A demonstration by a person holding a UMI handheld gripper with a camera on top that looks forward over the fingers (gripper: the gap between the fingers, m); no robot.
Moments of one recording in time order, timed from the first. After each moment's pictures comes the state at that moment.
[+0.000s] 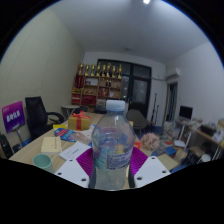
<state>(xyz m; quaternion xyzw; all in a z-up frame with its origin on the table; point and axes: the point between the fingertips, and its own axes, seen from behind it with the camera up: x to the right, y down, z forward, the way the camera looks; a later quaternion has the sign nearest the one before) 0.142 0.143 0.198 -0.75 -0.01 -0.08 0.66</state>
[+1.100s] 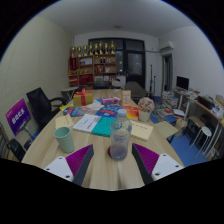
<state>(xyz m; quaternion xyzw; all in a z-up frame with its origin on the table) 0.117 -0.011 0.143 -0.84 0.05 -0.03 0.54</state>
